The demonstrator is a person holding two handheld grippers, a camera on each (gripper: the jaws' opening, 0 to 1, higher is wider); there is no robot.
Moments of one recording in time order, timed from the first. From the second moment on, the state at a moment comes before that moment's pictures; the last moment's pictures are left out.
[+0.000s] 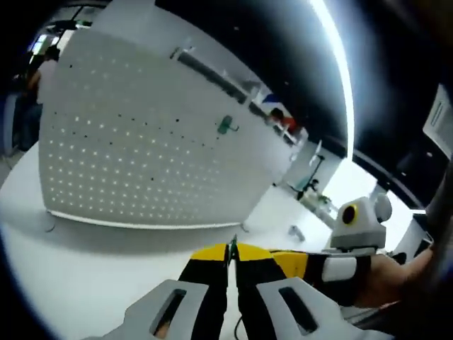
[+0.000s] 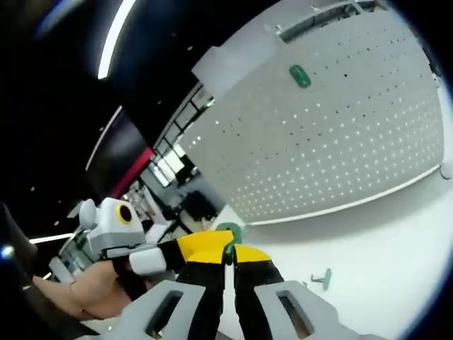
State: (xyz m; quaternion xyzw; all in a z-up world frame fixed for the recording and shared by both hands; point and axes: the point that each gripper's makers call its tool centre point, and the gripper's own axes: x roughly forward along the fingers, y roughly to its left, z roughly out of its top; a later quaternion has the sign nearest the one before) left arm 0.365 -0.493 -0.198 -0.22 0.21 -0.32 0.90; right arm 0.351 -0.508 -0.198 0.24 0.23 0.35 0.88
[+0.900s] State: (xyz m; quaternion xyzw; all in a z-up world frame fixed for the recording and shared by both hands) left arm 0.361 -0.476 -0.192 -0.16 0.17 -0.33 0.91; right arm 0.349 -0.504 -0.189 0.17 0.20 0.37 0.89
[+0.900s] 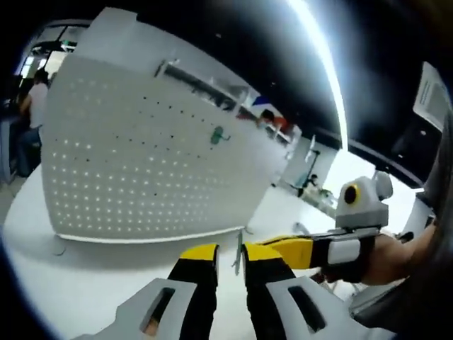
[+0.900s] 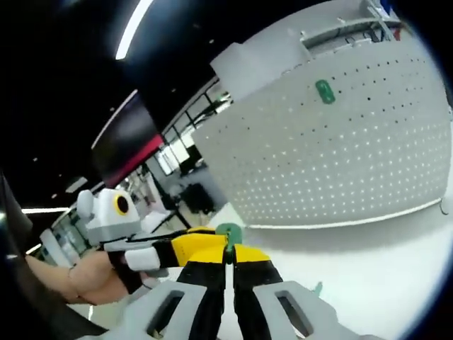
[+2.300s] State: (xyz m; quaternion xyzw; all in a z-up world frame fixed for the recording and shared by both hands) left arm 0.360 -0.461 -0.185 -0.13 0.19 -0.31 0.92; right arm 0.412 -0.541 -0.153 0.05 0.10 0.30 0.95
